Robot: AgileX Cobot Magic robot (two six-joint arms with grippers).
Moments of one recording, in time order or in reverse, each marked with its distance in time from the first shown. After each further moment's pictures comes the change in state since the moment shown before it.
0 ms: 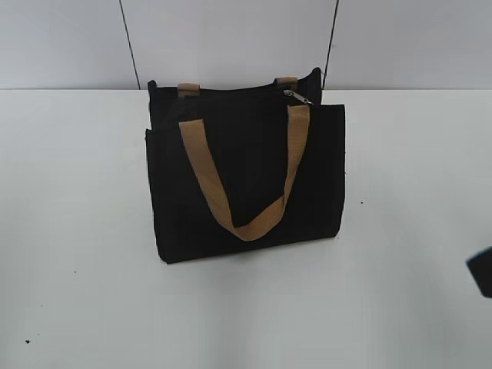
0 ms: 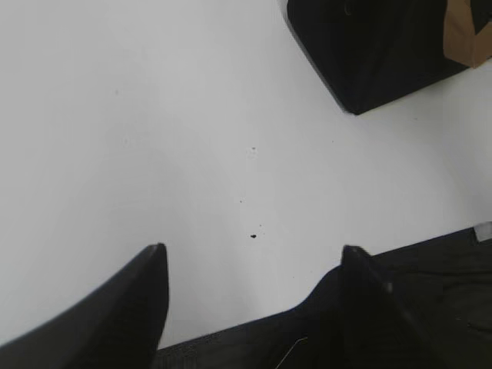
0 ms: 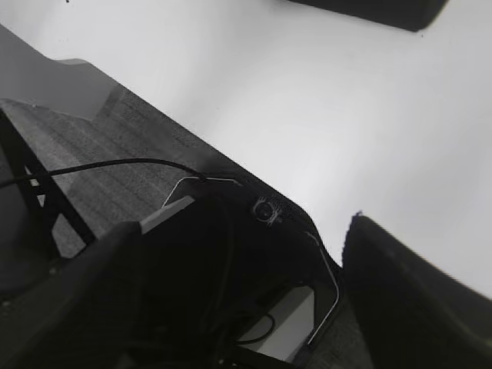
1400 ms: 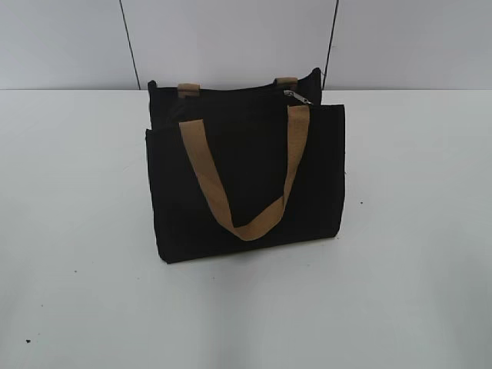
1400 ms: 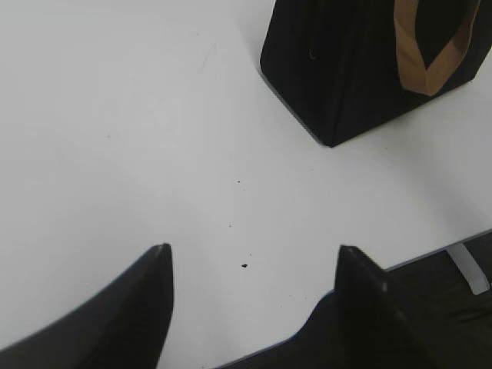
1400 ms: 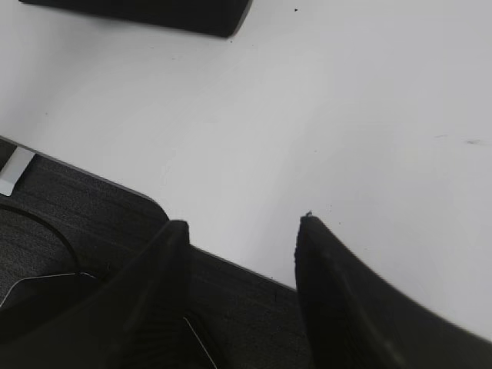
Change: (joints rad) left arm 0.000 -0.338 0.151 -0.030 -0.044 0.086; right arm 0.000 -0.684 0.342 -0.354 -0.069 0.193
